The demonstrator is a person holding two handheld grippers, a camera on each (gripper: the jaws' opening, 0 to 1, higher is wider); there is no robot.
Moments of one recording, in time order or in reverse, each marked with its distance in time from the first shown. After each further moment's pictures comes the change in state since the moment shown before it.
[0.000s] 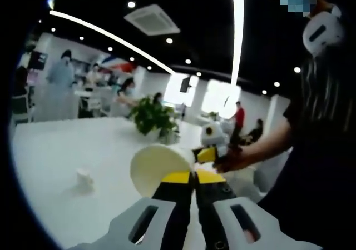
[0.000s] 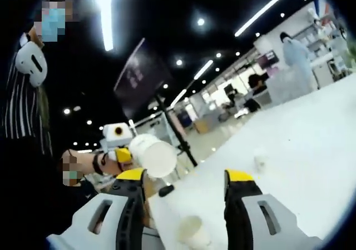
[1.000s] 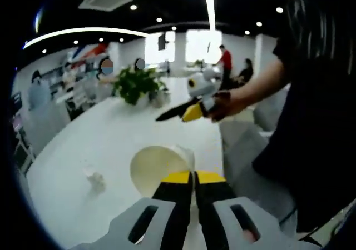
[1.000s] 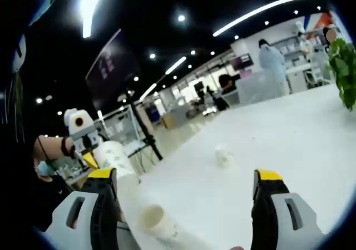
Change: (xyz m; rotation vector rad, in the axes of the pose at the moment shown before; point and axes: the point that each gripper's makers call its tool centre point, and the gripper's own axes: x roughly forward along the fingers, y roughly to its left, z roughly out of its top) left arm 0.002 -0.010 -0.051 0.332 0.438 -0.064; right arm -0.019 -0.045 -0.008 -0.057 0.036 -0.229
